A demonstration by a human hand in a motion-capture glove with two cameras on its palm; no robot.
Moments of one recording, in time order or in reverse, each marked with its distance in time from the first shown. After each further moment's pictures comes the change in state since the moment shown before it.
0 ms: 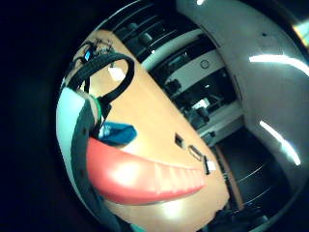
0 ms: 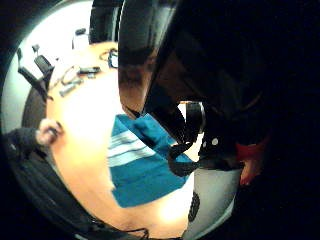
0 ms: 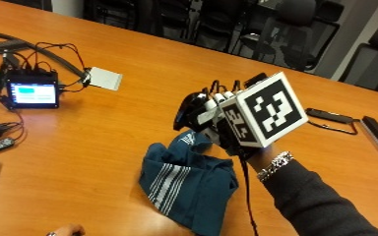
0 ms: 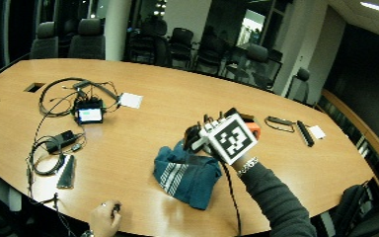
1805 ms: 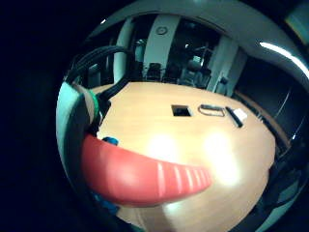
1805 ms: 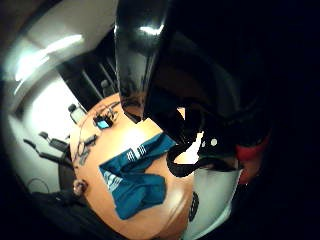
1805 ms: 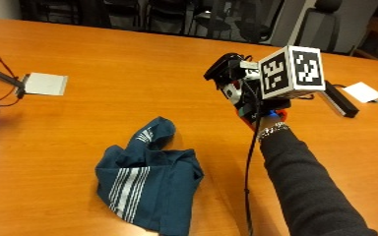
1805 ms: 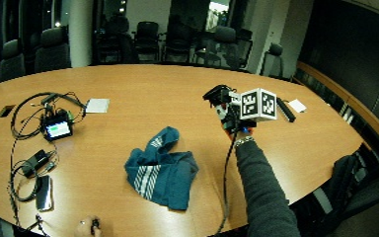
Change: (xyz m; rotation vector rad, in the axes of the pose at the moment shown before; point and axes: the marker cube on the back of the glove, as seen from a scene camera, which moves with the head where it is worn) arm 0.103 -0.026 0.075 -0.005 -0.272 0.458
